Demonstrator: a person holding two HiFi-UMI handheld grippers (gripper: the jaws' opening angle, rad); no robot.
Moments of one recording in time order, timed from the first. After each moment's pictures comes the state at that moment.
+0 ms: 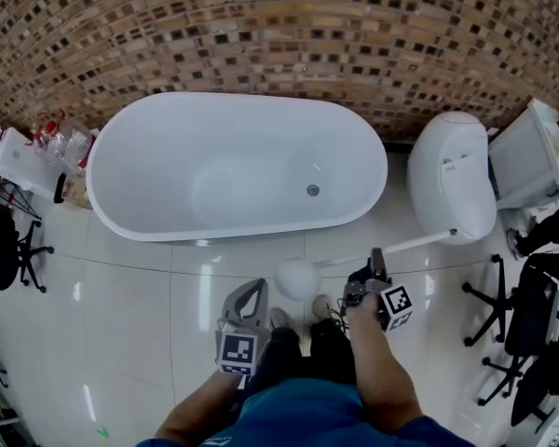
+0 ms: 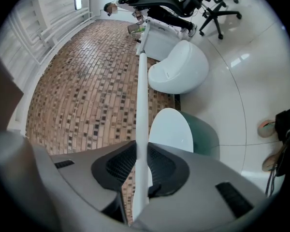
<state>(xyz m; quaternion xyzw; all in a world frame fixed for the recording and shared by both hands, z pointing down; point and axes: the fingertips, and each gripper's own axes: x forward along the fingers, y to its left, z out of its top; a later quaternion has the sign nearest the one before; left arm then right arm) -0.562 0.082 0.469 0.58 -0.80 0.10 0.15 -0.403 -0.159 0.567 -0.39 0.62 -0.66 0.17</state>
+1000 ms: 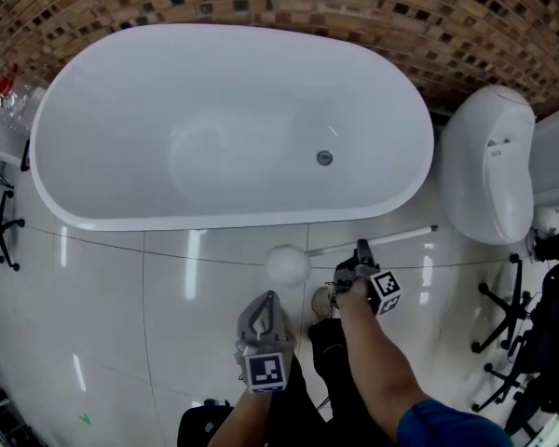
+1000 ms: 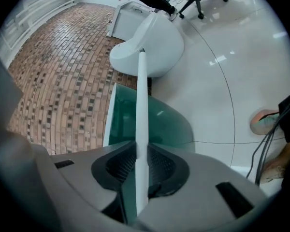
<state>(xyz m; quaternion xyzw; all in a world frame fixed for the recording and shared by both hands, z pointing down) -0.595 0.053 0.749 0.47 -0.85 0.09 0.19 -0.491 -0.182 0.925 -0.43 0.57 -0.70 0.07</state>
